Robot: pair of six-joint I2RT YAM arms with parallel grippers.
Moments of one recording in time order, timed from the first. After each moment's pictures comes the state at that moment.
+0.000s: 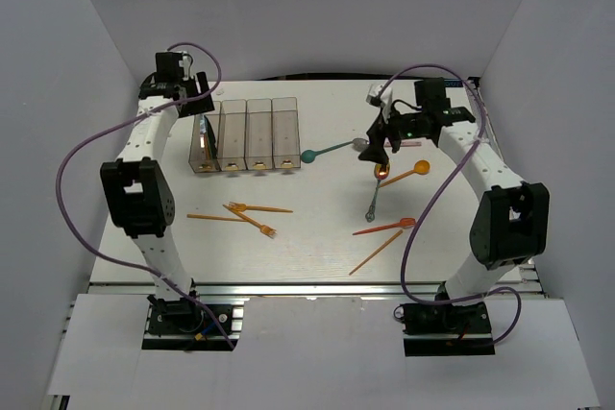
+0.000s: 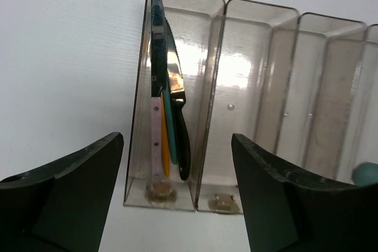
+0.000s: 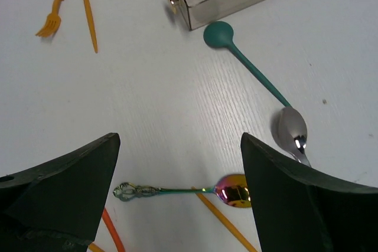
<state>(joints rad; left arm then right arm) 0.03 1.97 1.81 -0.62 -0.04 -0.15 0.23 1.67 1.41 -0.62 -0.88 -0.68</state>
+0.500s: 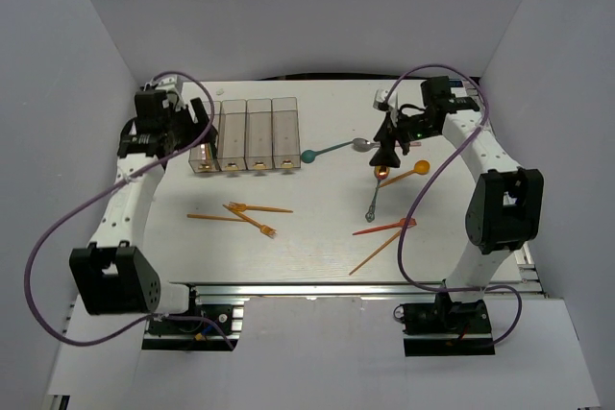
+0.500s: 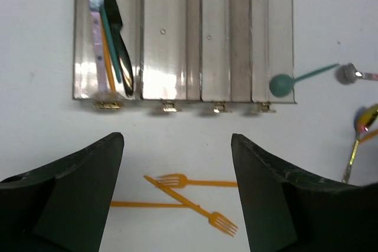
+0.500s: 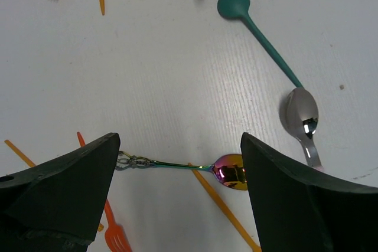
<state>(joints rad) 0.03 1.39 1.28 -0.51 0.15 -0.24 0.14 1.77 1.53 -0.88 -0.95 -0.97</state>
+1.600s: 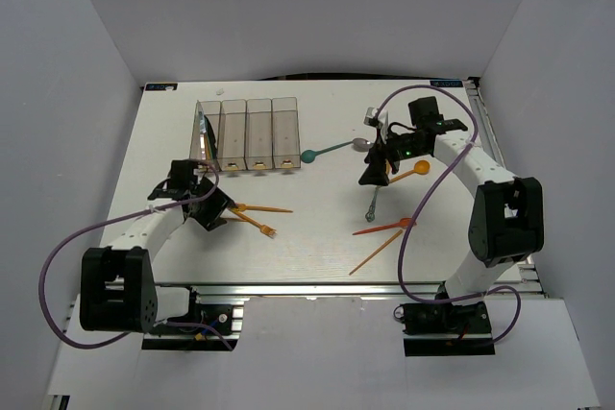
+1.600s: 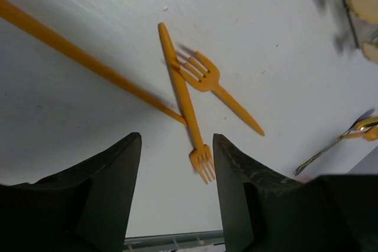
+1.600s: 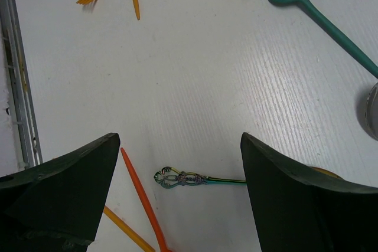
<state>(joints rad) -0.04 1.27 0.64 -0.44 0.21 -0.89 0.22 1.68 1.28 -0.69 -0.95 -0.74</state>
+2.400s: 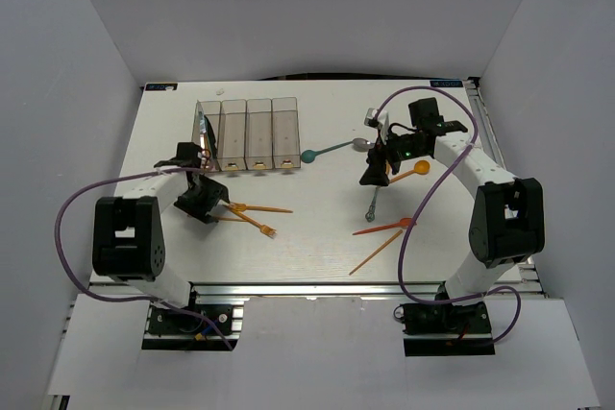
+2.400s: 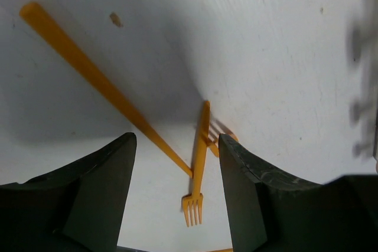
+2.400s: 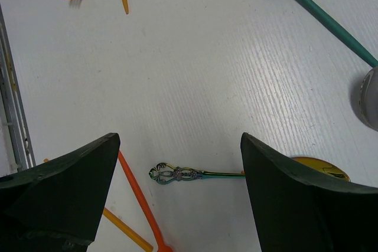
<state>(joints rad) -0.01 1.55 0.87 -0.63 0.03 -1.07 0.22 1.67 1.26 -0.66 -0.91 -0.72</state>
